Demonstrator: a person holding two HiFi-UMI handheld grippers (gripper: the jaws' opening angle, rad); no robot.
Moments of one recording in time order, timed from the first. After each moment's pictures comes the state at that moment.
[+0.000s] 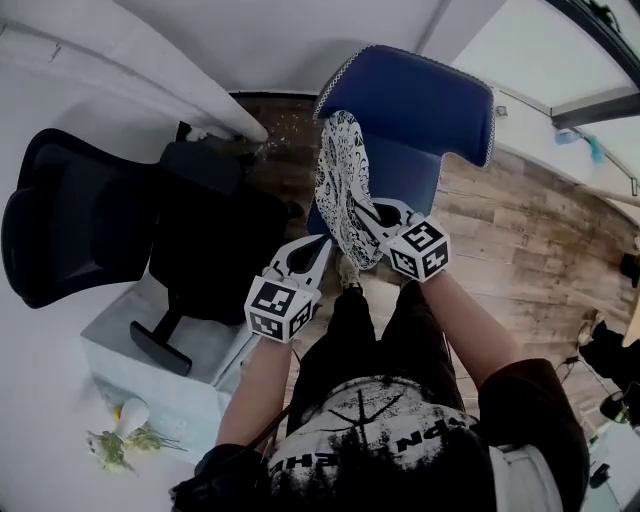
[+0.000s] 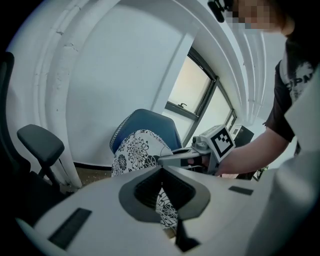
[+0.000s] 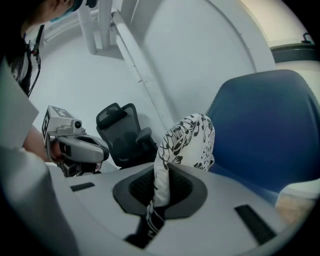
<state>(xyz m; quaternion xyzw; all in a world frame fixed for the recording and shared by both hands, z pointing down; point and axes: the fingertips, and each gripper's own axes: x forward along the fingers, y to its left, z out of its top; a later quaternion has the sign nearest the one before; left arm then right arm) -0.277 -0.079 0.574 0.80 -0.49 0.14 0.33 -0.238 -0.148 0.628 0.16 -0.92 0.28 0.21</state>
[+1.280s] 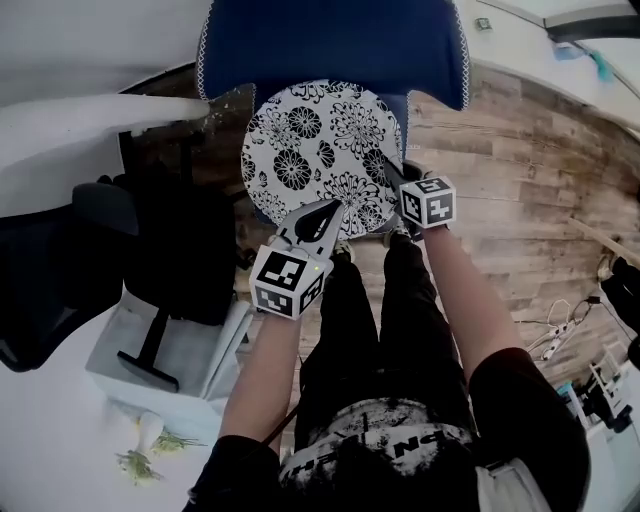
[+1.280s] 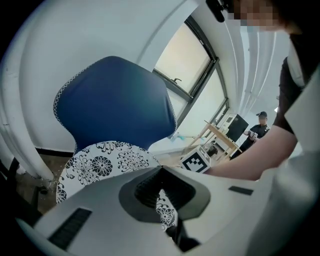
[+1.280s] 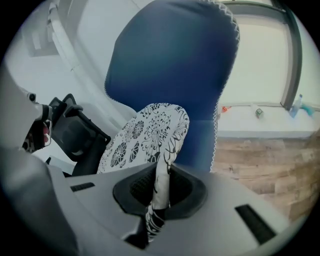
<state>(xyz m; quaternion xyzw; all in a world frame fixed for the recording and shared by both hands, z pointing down) -0.125 -0.152 0.714 0.81 -0.40 0.19 0.38 -0.017 -0.201 0.893 0.35 -0.78 0.41 0.31</state>
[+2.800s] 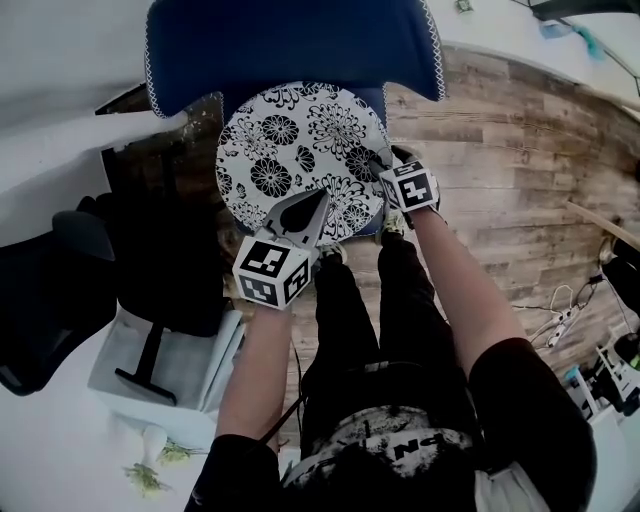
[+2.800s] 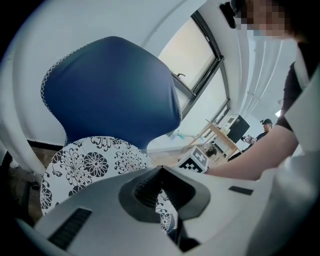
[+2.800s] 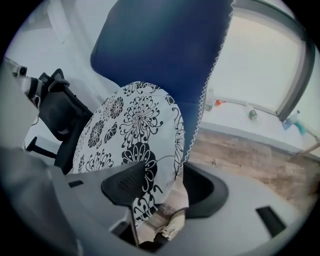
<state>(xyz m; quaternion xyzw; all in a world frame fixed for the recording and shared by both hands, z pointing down) -0.112 -0.174 0.751 0.81 -0.39 0.19 0.40 0.015 -0.208 0.947 0.34 -0.75 0.37 0.43</state>
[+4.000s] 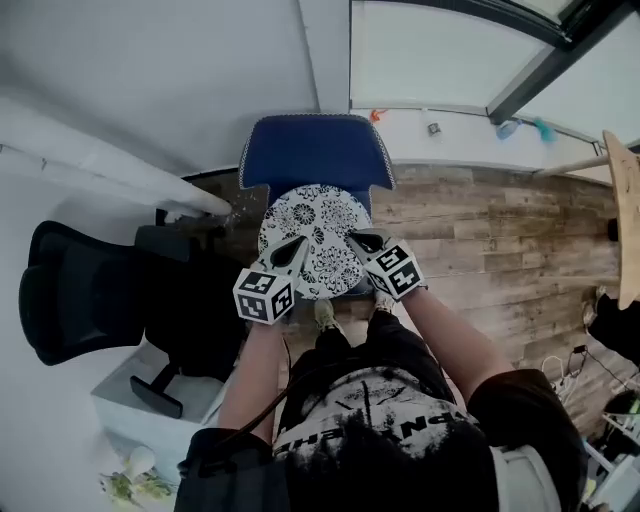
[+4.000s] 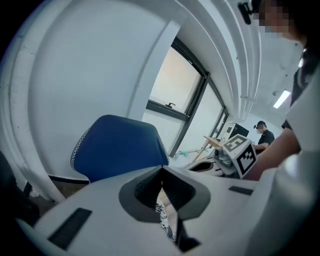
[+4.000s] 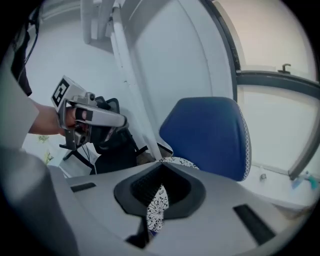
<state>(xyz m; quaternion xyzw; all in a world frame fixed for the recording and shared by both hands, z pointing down) -0.154 -0.176 0.553 0.83 -0.45 0.15 0.30 -0.058 -0.183 0.621 0.26 -0.89 0.23 0.28</state>
